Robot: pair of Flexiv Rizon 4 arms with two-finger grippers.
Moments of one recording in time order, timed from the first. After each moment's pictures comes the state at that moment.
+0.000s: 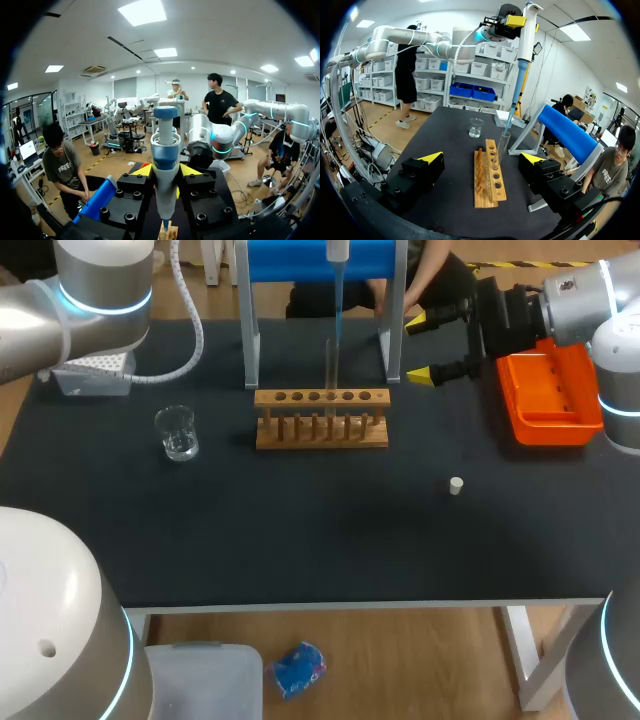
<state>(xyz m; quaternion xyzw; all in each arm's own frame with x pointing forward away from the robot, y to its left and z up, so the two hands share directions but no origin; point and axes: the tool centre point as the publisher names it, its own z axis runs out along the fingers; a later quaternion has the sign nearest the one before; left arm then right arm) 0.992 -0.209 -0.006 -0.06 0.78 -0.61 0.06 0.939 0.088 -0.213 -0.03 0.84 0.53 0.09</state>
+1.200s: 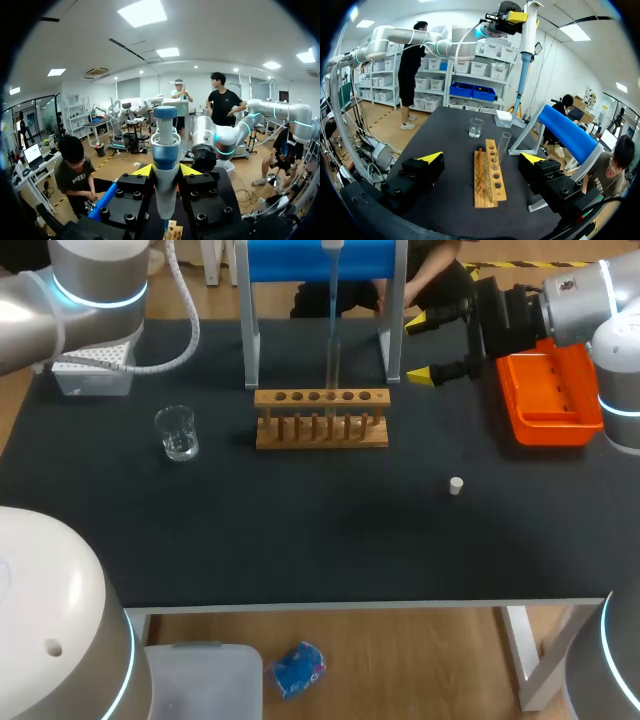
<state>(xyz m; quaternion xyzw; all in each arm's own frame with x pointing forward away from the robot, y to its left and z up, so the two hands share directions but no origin) 0.996 -0.203 0.012 -0.07 0.79 -0.61 0.09 0.939 0.088 -0.213 -0.03 0.84 0.53 0.09</state>
